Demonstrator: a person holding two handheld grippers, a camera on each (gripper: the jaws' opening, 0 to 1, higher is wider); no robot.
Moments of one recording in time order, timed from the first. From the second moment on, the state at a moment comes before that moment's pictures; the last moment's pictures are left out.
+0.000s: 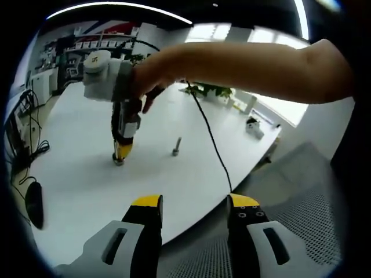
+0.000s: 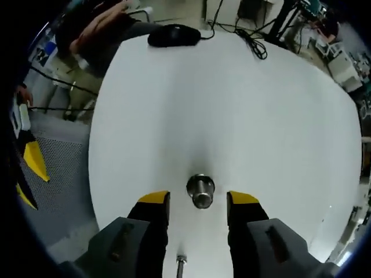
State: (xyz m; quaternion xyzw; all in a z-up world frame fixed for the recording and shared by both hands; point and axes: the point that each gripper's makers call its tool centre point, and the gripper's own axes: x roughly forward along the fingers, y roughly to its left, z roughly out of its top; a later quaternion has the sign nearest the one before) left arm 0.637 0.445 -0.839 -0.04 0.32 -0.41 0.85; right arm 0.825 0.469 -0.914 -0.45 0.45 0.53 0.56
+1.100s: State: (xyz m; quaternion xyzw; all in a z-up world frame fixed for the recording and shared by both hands) left arm 0.653 0.475 -0.810 -0.06 0.22 -0.30 0.93; right arm 0.739 0.238 -0.738 -0.17 0.27 0.40 0.86
